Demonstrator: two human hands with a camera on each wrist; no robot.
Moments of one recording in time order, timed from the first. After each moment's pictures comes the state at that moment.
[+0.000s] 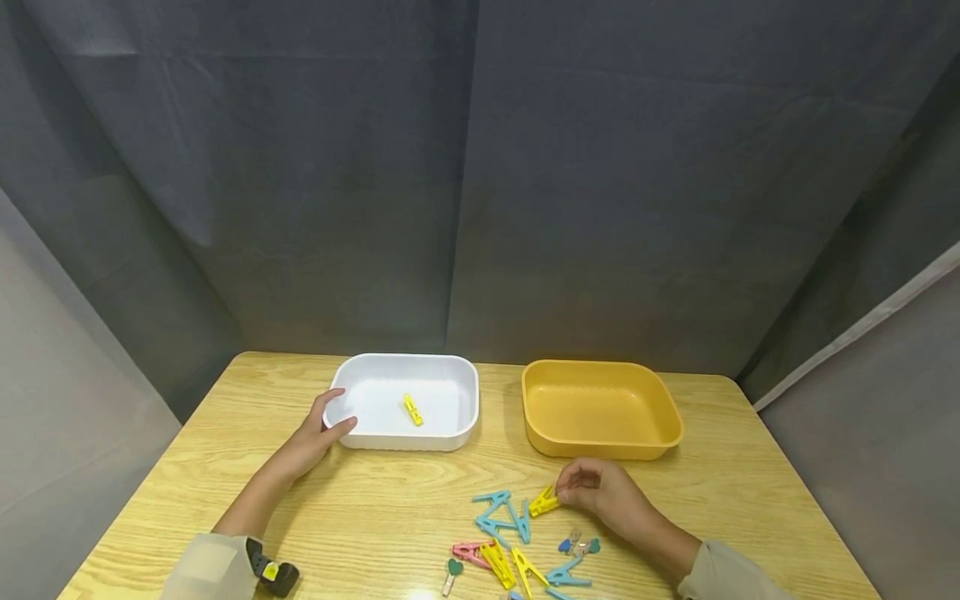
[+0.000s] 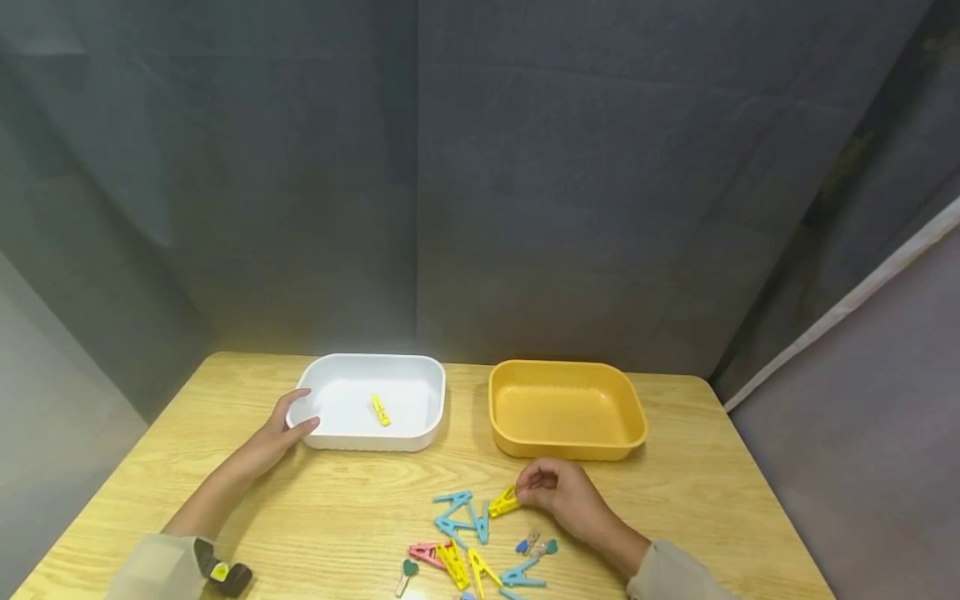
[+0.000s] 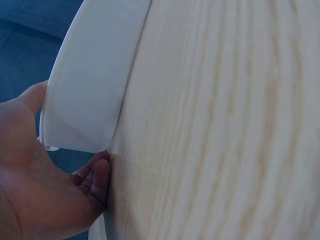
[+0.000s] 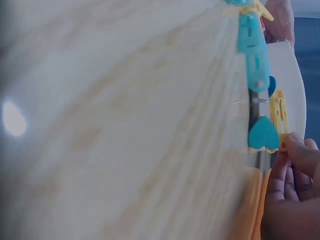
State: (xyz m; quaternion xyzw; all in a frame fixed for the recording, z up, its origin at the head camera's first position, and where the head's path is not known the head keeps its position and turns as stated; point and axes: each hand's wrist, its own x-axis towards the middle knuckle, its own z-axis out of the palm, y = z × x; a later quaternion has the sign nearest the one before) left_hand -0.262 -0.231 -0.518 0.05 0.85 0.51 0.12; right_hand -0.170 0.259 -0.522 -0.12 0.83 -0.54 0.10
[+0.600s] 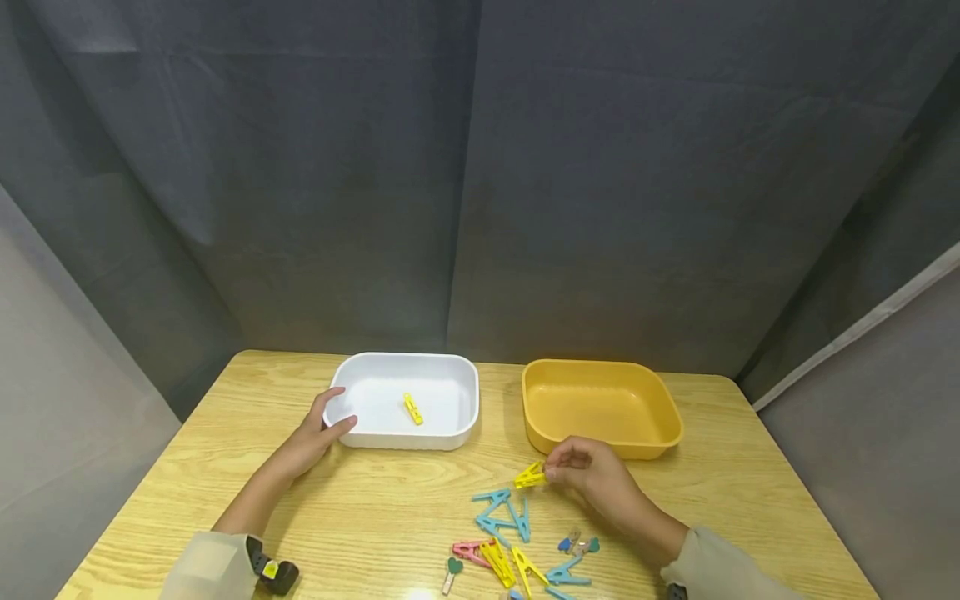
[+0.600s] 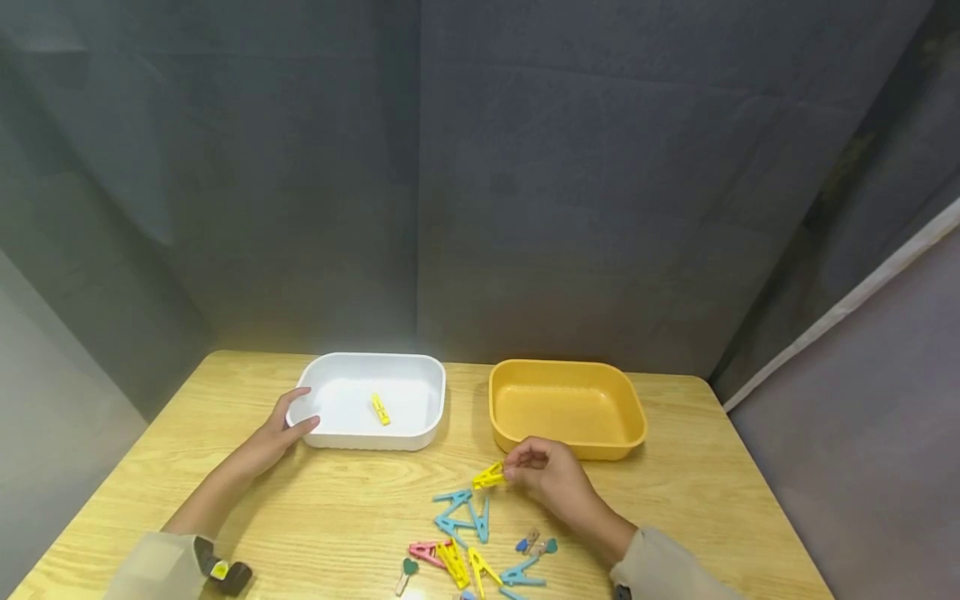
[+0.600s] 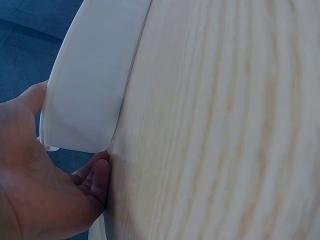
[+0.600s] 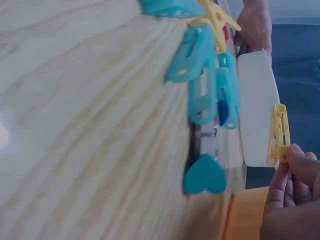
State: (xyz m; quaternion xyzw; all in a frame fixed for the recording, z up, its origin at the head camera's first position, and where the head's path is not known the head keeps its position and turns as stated) left_hand -0.262 -0.231 -0.518 0.05 0.85 0.51 0.12; right_hand -0.179 0.235 -0.498 -0.09 0.79 -0.60 0.08
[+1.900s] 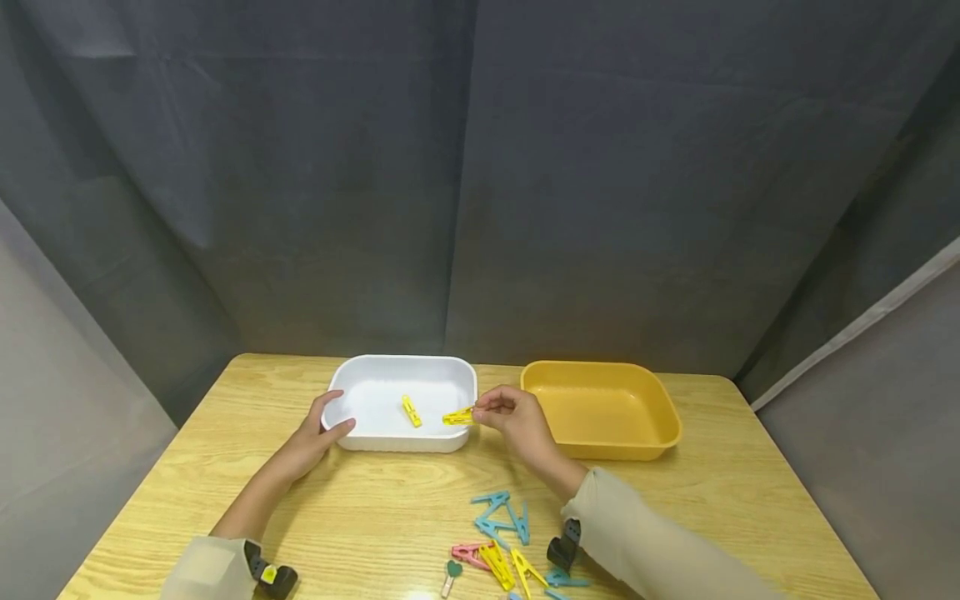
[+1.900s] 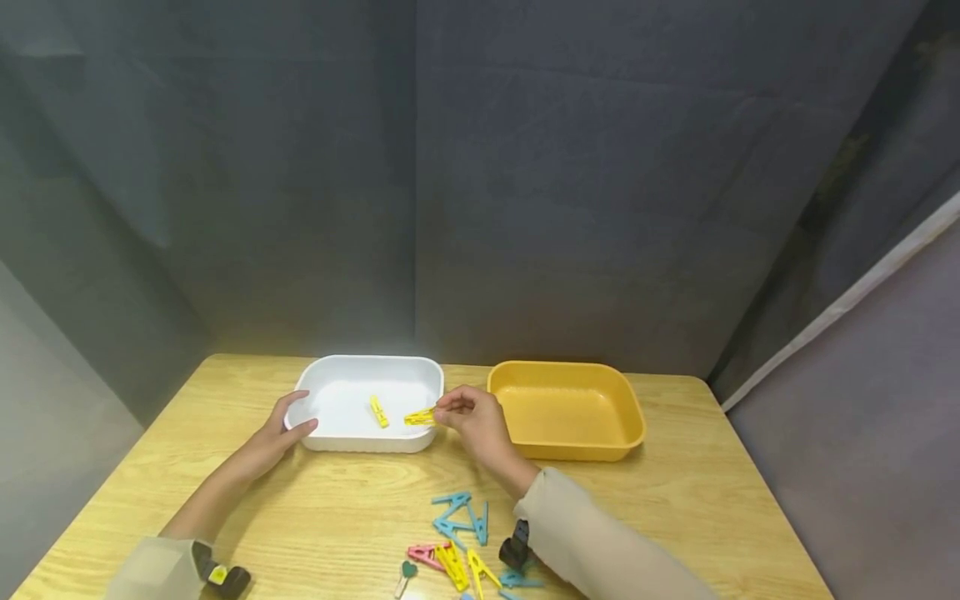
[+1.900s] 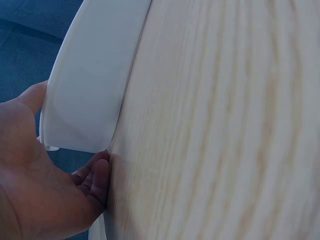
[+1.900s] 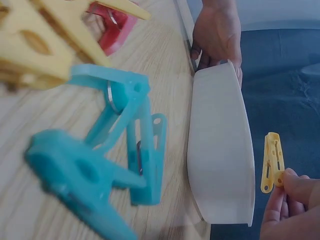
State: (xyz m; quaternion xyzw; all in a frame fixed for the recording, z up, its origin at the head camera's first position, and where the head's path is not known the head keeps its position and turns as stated) left_hand -0.261 -0.233 -0.521 0.05 0.85 0.51 0.12; right_hand -0.244 0.126 -0.479 -0.06 0.76 -0.64 -0.03
